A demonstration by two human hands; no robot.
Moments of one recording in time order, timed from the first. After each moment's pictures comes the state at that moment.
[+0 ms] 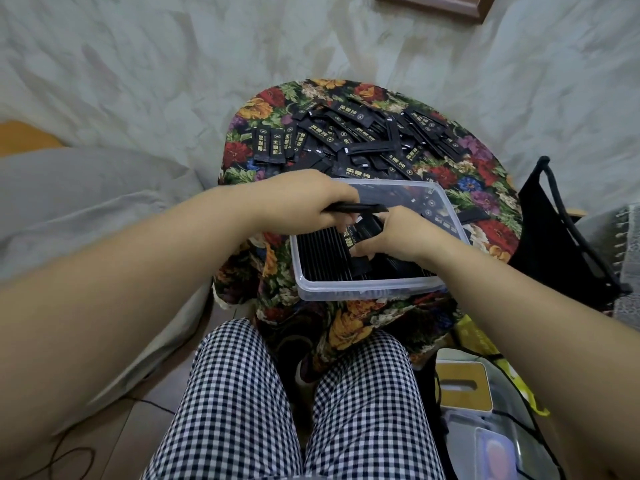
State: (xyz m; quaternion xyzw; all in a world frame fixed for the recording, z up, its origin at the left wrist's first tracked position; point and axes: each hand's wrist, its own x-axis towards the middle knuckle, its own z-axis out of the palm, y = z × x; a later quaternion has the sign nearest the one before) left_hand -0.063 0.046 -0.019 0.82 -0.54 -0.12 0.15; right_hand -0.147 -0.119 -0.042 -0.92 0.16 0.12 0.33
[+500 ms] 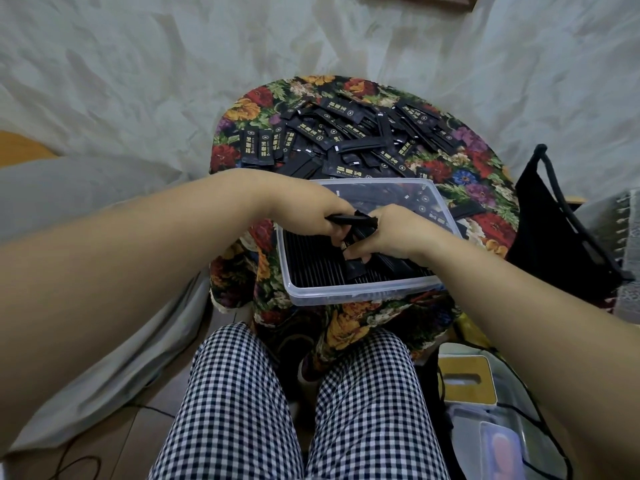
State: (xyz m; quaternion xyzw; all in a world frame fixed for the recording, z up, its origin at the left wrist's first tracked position) left_hand -0.046 0.011 -0.024 0.79 -0.55 -0.26 0.03; right_hand -0.142 -0.127 -0.044 -0.91 0.16 0.15 0.35
